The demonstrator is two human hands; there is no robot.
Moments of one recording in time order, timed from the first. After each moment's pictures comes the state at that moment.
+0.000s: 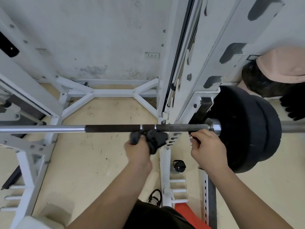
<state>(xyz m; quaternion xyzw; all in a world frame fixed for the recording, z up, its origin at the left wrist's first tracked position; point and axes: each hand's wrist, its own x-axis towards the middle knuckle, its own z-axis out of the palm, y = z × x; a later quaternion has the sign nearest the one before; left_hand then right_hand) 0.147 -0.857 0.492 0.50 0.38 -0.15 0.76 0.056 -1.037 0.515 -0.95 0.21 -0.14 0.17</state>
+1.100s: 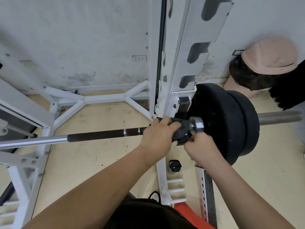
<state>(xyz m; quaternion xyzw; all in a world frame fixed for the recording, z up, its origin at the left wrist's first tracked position) 0.152 -0.928 0.549 0.90 -0.41 -0.09 0.14 0.056 -1.055 0.572 -0.84 0.39 0.11 0.36</state>
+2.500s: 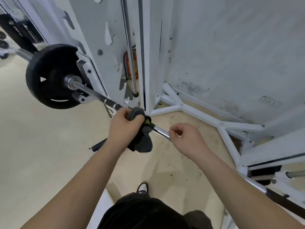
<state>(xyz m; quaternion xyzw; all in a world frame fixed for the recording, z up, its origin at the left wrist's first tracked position) 0.351 -0.247 0.602 0.78 0.28 0.05 0.55 0.374 -0.458 0.574 -0.92 -0.05 0.11 0.37</state>
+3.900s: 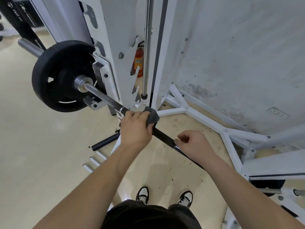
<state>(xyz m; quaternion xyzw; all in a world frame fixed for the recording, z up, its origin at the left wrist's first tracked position) 0.424 -0.163 0.520 0.98 0.09 0.09 0.18 0.437 -0.384 0.550 -0.94 -0.02 0.18 0.28</state>
